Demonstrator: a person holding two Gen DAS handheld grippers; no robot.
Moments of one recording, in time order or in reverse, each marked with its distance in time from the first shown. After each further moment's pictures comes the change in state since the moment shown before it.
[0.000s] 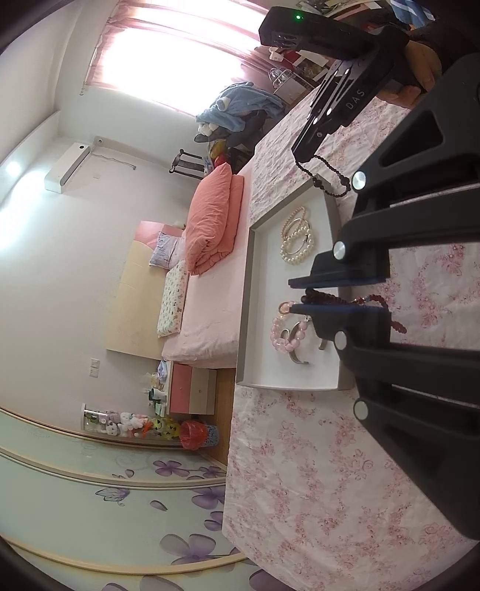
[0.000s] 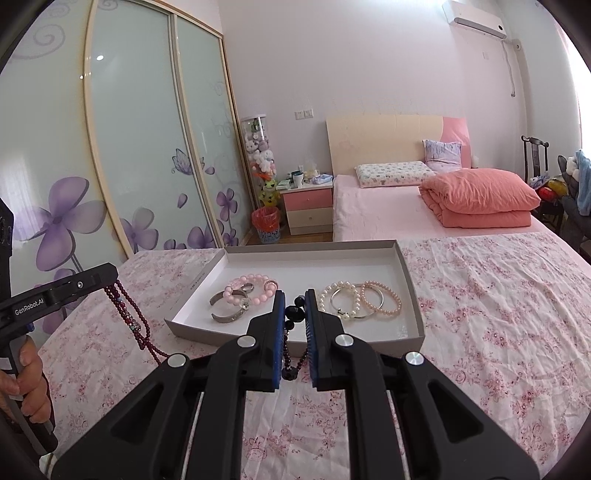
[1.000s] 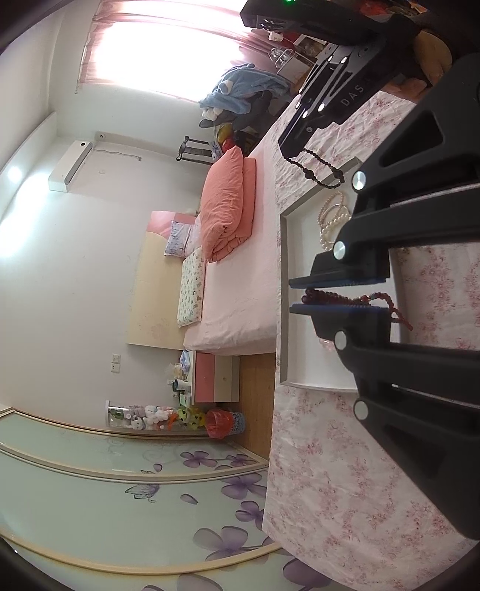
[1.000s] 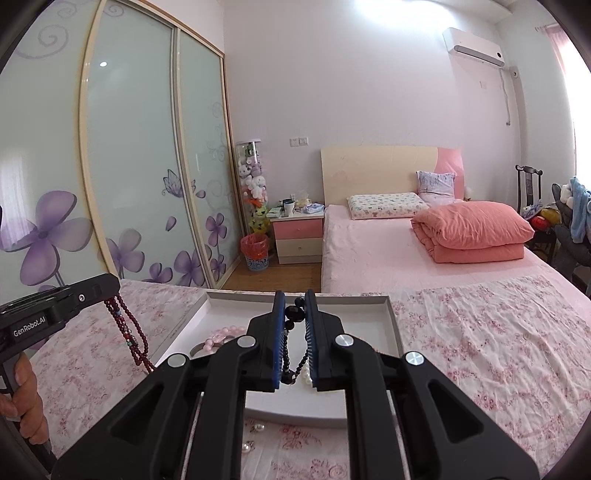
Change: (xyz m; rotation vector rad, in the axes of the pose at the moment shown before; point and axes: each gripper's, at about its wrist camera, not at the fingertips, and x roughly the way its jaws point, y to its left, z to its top) left arm 0.037 -0.019 0.040 0.058 -0.059 0.077; right arm 0.031 -0.004 0.044 -0.048 -0.097 -0.051
